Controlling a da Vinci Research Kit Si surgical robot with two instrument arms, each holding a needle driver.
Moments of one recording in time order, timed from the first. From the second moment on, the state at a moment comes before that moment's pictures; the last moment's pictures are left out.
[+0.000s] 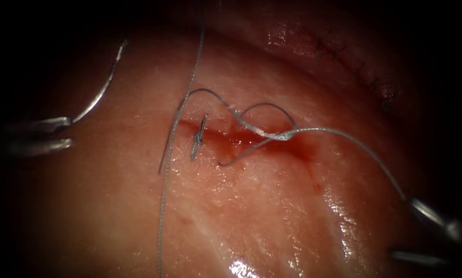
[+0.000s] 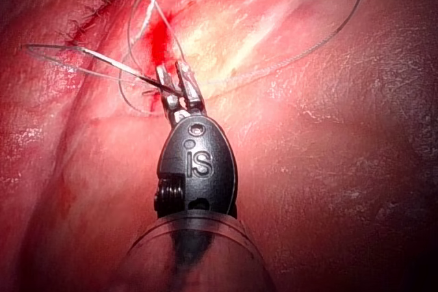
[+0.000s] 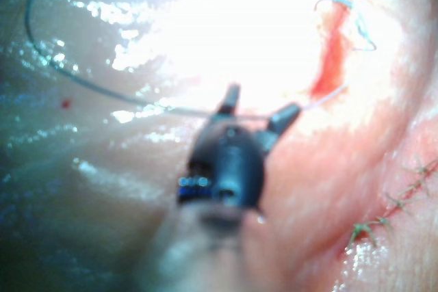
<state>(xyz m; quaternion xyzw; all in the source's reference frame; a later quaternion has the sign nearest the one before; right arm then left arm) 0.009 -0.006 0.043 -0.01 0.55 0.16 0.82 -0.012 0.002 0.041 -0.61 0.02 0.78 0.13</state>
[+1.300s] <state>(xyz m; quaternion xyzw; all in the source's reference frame) -0.001 0.007 0.037 0.04 0.56 0.28 0.78 -0.011 0.003 0.041 -0.61 0.01 0.78 0.13</state>
